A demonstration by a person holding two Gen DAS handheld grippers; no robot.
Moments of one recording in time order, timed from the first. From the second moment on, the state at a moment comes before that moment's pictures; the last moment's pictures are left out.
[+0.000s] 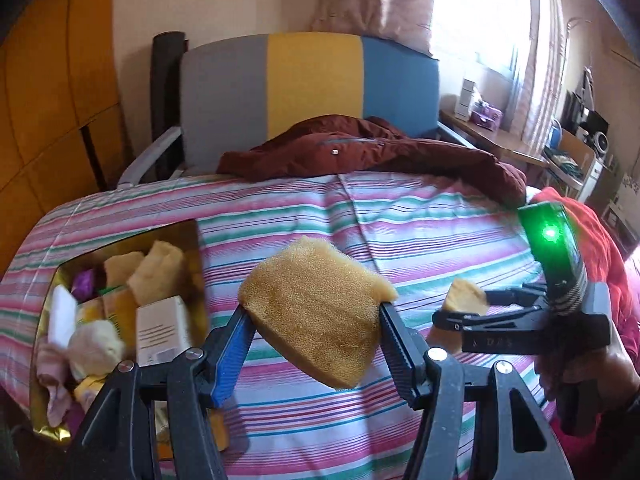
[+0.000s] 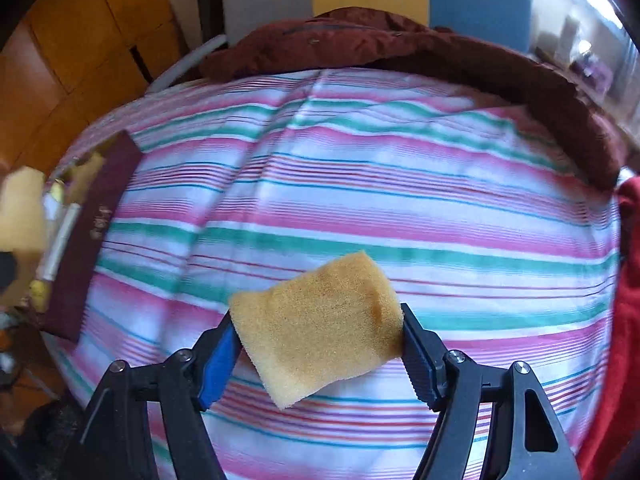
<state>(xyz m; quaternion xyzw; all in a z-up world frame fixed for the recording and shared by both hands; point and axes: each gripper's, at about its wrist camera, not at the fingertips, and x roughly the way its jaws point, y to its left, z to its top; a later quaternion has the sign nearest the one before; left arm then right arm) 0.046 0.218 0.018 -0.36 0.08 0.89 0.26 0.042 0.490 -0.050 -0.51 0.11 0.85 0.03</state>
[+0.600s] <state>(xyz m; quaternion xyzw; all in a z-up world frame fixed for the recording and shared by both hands) 0.013 0.131 0.005 -0.38 0.04 0.91 0.18 0.032 0.386 -0.026 -0.46 0.14 0.88 -0.02</state>
